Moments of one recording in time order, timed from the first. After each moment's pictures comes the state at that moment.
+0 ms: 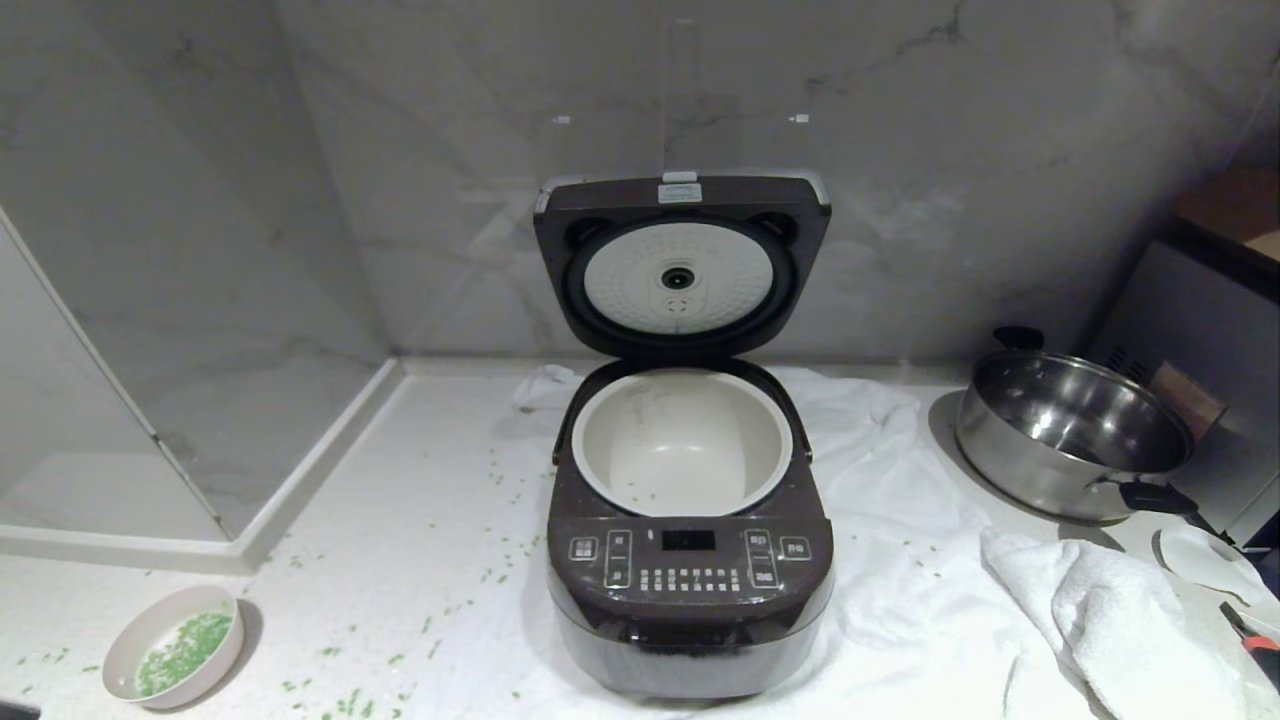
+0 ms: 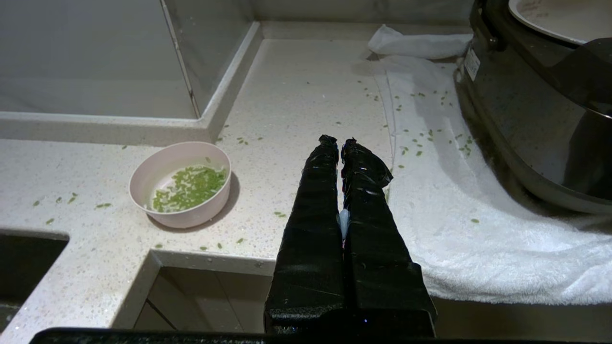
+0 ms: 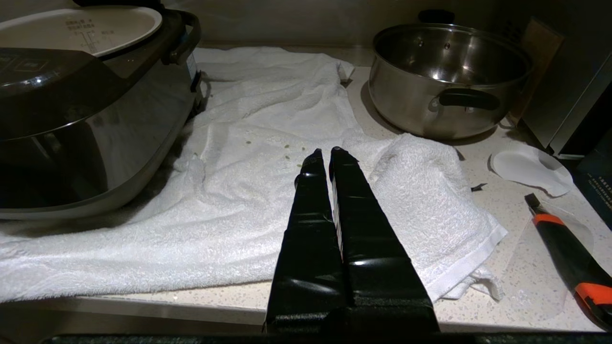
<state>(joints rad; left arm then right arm) 0.00 0.00 0.00 0.00 -0.01 0.02 0.00 0.00 0.00 0.00 0.01 -0.02</state>
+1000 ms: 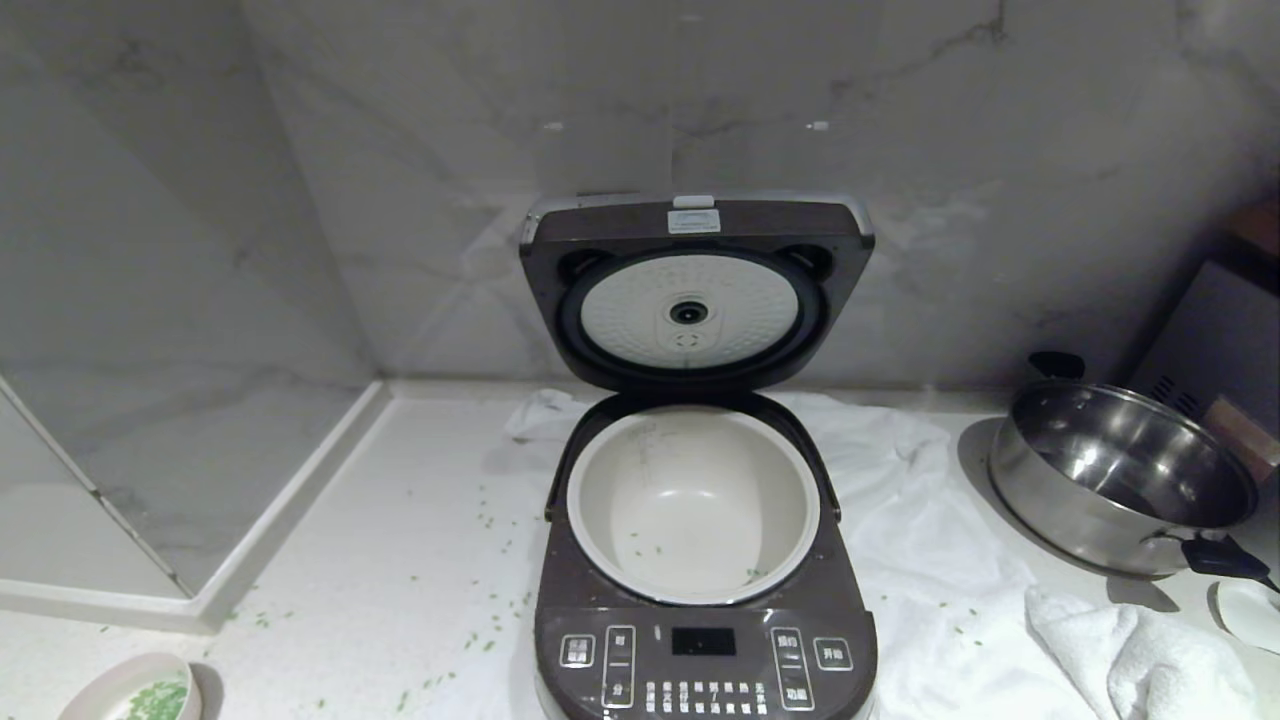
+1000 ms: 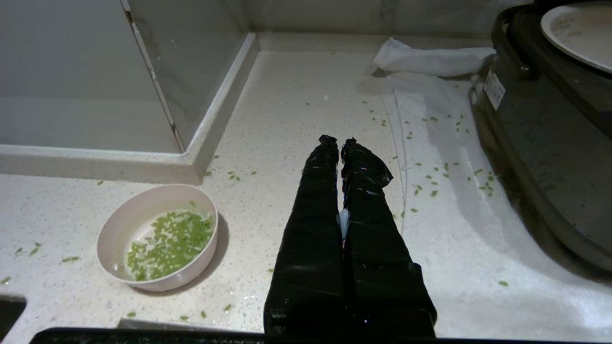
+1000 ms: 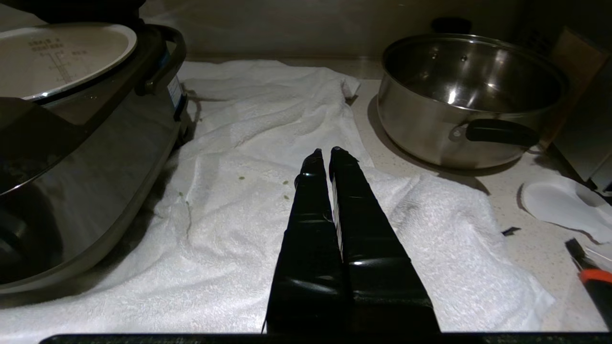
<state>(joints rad) 0.00 0.00 0.00 0.00 -0.01 0.02 0.00 0.00 0.00 0.00 0.00 -0.01</state>
